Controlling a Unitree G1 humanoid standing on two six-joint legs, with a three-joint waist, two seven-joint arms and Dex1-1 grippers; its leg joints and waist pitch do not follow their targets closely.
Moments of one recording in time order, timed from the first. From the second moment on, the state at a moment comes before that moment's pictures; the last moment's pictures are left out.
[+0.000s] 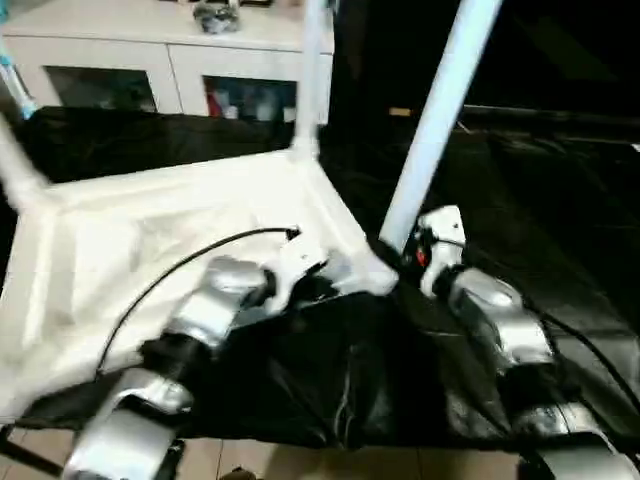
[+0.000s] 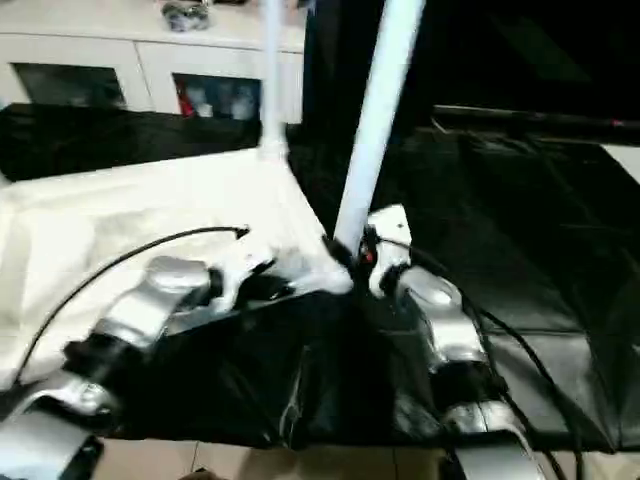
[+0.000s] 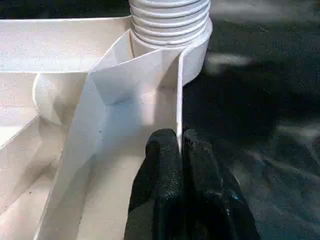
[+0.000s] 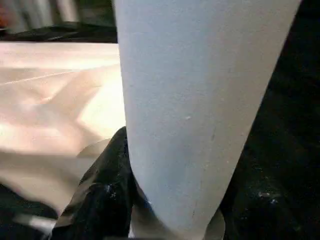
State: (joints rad) left arm -0.62 0.19 -0.28 0.59 0.10 0.28 -0.84; right arm -0.55 -0.15 0.01 0.66 0.20 0.08 0.52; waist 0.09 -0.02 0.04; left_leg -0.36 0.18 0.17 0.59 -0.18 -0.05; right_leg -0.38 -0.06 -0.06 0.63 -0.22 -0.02
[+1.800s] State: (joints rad) left arm -0.56 0.38 -0.33 0.46 0.02 0.15 -1.29; right arm -0.43 -0.37 0.16 0.50 0.19 0.09 1.19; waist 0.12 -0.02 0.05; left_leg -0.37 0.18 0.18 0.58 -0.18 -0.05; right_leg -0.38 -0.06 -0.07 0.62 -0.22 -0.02
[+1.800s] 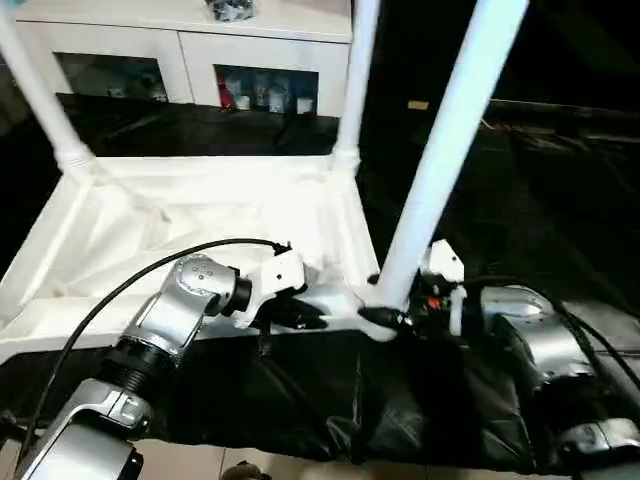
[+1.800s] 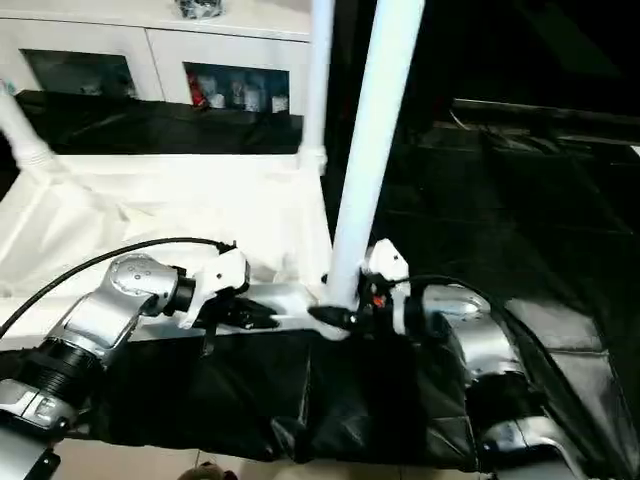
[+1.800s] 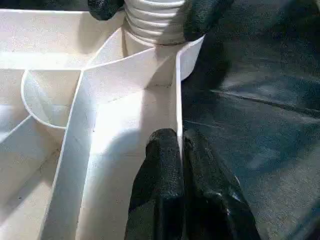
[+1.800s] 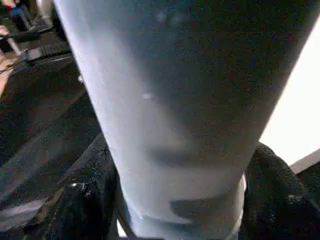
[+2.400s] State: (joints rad) left arm -0.58 0.33 -0.31 0.54 0.04 0.15 -1.18; right arm -0.43 -0.30 0.11 0.53 0.18 0.12 1.00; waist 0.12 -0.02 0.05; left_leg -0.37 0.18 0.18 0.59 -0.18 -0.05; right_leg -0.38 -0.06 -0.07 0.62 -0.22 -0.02
